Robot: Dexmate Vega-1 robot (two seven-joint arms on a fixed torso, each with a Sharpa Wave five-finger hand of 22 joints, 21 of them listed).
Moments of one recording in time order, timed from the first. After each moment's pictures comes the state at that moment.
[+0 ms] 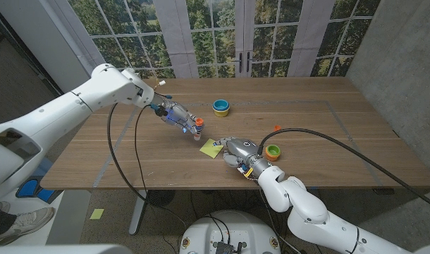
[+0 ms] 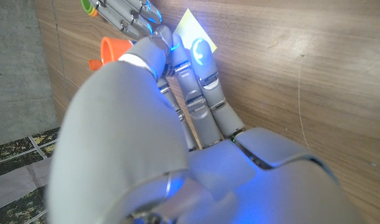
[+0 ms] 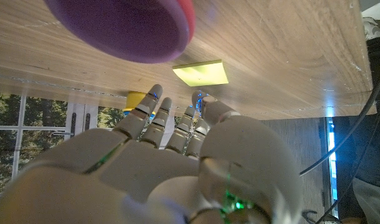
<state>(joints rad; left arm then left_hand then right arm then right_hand) 0.28 0.90 0.77 -1.71 -0.60 0.92 -0.61 1.43 -0.05 0.39 -0.18 0.37 1.14 0.01 0.20 0.23 1.02 -0.12 0.31 0.28 1.18 -0.11 0.42 0.19 0.82 -0.10 1.43 0.18 -1.09 -0.70 -0.85 -2.17 -0.89 -0.49 0.03 0.93 0.22 0.74 -0.11 0.23 0.43 -0.22 0.20 0.20 0.36 -0.21 0.21 0.21 0.21 -0.04 0.29 0.36 0.39 -0.04 0.24 0.20</state>
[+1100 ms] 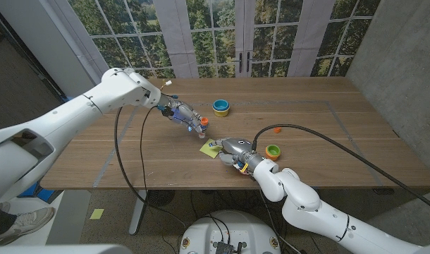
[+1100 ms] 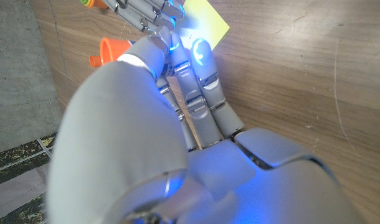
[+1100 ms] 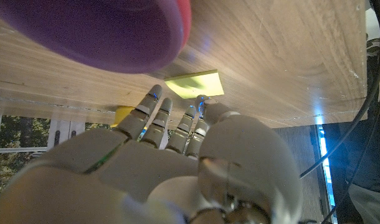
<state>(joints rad) 0.27 0.83 0.80 -1.63 -0.54 0.86 -0.61 1.41 -0.05 0.39 -0.18 0.38 1.14 0.01 0.20 0.23 1.02 -0.12 0.30 0.30 1.19 -0.12 0.41 0.19 0.82 -0.10 1.43 0.18 -1.03 -0.66 -0.86 -2.12 -0.83 -0.46 0.13 0.93 0.21 0.66 -0.02 0.21 0.37 -0.20 0.19 0.20 0.36 -0.21 0.20 0.21 0.19 -0.04 0.31 0.41 0.37 -0.04 0.26 0.20</state>
